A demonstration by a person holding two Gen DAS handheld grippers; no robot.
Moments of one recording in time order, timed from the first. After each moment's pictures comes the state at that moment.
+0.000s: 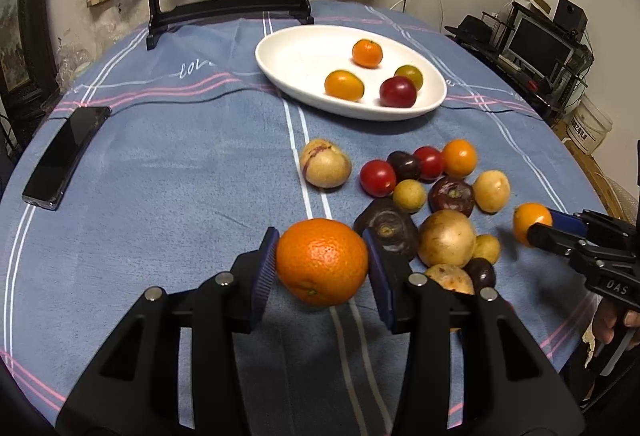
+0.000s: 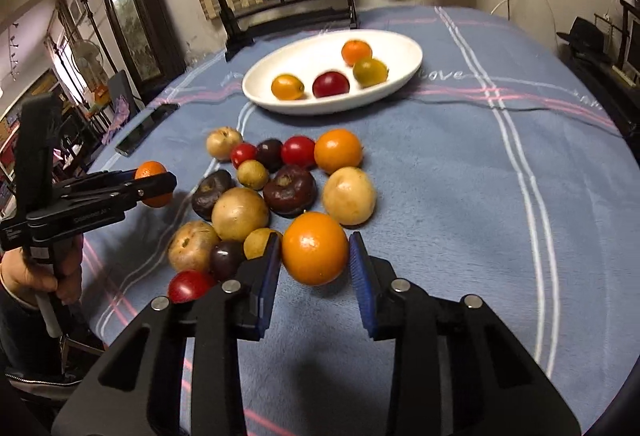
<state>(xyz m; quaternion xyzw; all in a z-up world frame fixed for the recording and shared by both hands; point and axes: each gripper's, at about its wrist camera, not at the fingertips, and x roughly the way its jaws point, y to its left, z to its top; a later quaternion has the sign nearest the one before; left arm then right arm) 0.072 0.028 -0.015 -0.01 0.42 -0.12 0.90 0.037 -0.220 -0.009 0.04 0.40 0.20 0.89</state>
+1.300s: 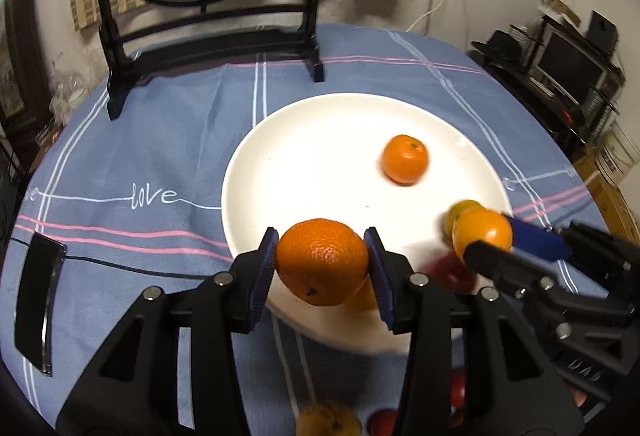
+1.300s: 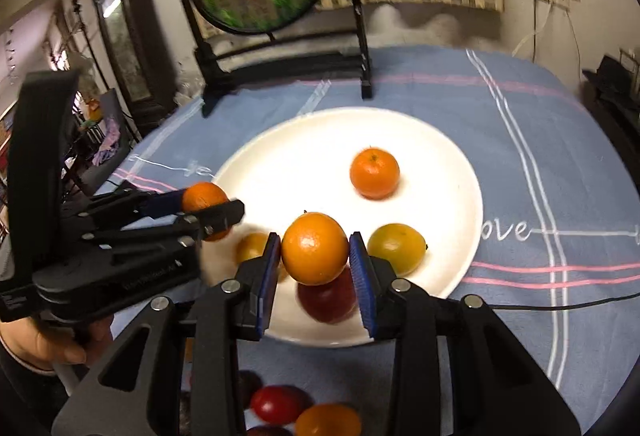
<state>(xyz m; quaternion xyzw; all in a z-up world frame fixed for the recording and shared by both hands) 0.268 -0.008 0.003 0.00 0.42 -0.09 0.90 0.231 -0.169 0.013 0.04 0.39 0.20 0.90</state>
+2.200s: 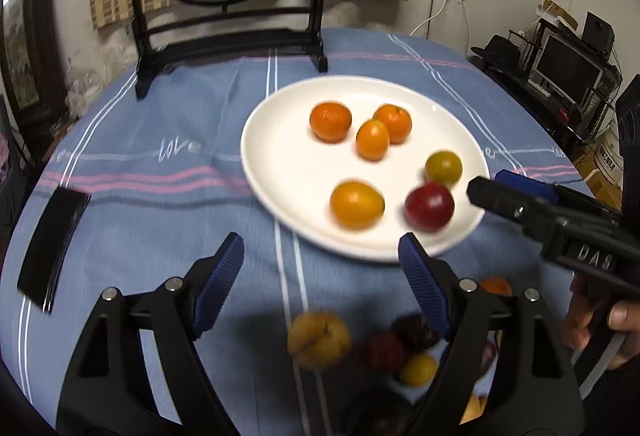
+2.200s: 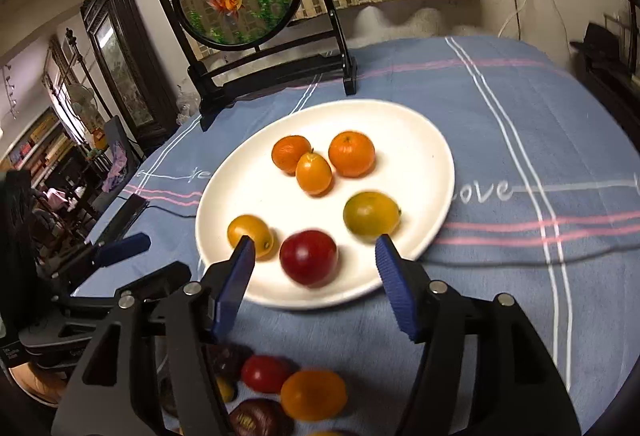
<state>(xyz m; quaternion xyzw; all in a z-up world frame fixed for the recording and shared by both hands) 0.182 -0.005 0.005 0.00 0.40 -0.07 0.91 0.200 -0.206 0.008 0.10 0.38 0.20 0.90</state>
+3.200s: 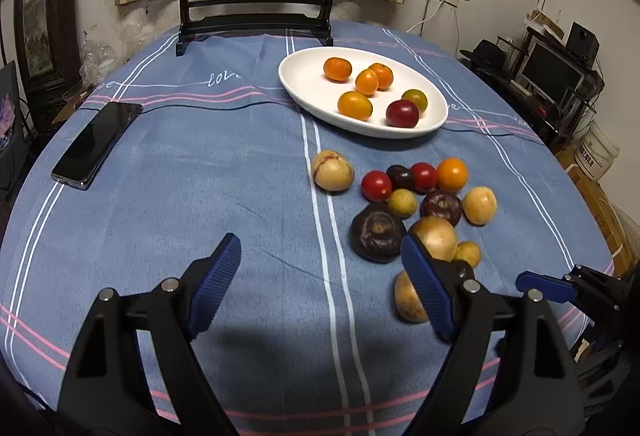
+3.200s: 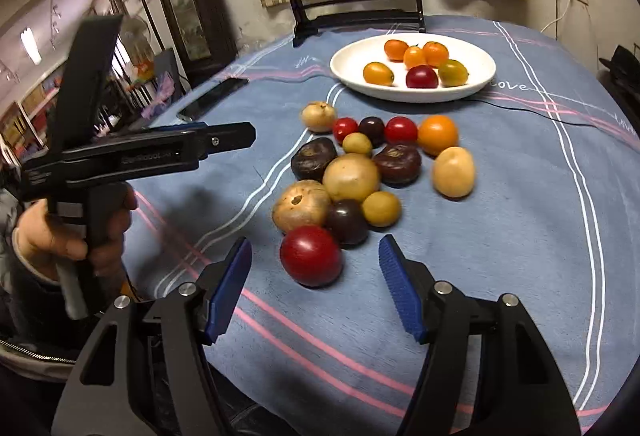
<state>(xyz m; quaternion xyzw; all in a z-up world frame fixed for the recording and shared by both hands) 0.041 0.035 0.003 -0.04 0.40 -0.08 0.91 -0.004 -0.160 -0.008 0.00 0.40 0.27 0.87</state>
